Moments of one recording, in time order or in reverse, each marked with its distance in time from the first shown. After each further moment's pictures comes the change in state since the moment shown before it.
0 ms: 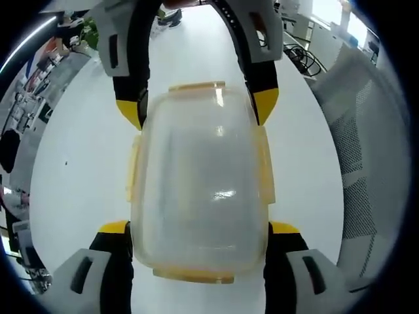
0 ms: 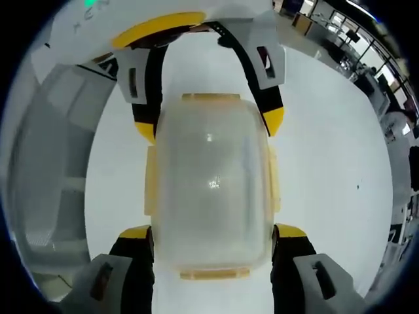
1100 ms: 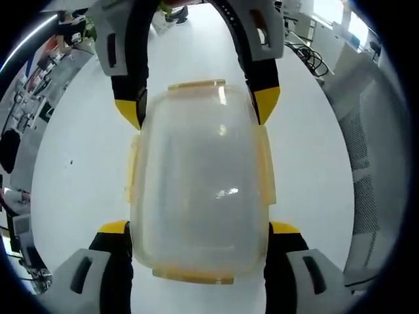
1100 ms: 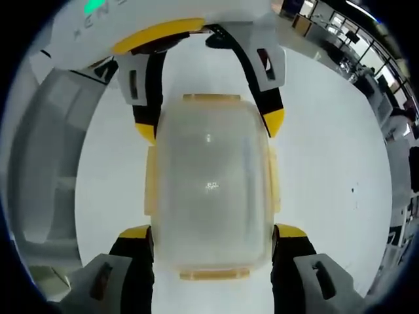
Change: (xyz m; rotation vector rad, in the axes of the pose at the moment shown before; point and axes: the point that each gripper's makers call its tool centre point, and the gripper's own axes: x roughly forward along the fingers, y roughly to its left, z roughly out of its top) left arm 0.006 0.031 0.000 0.001 0.014 0.006; right arm 0.001 -0.033 -0.001 -0.007 -0.010 0.001
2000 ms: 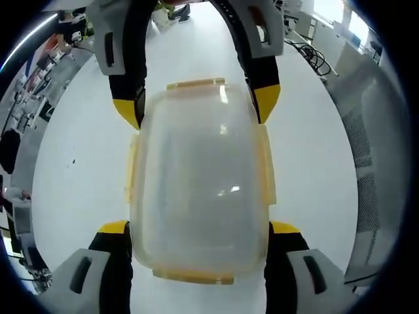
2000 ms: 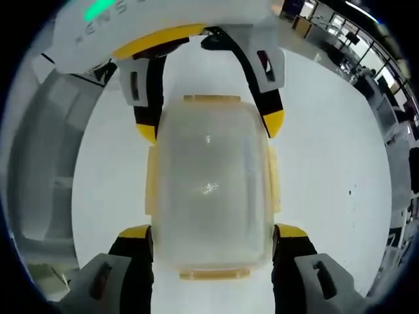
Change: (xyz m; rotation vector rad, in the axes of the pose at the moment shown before) left arm 0.003 0.016 -0.001 0.006 0.010 0.003; right arm 0.000 -0.016 -0.001 -0.004 -0.009 -0.001
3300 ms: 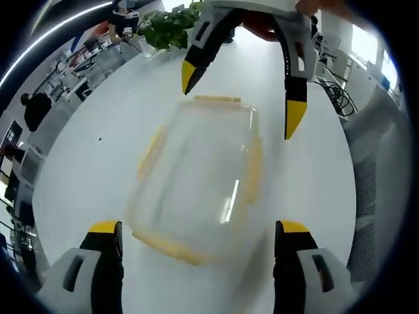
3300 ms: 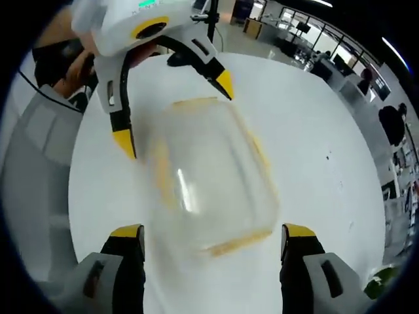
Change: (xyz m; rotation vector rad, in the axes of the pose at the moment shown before) left arm -0.017 -0.011 -0.008 -0.281 -0.163 0.160; right arm -0.017 0.020 -0.020 0.262 -0.126 -0.189
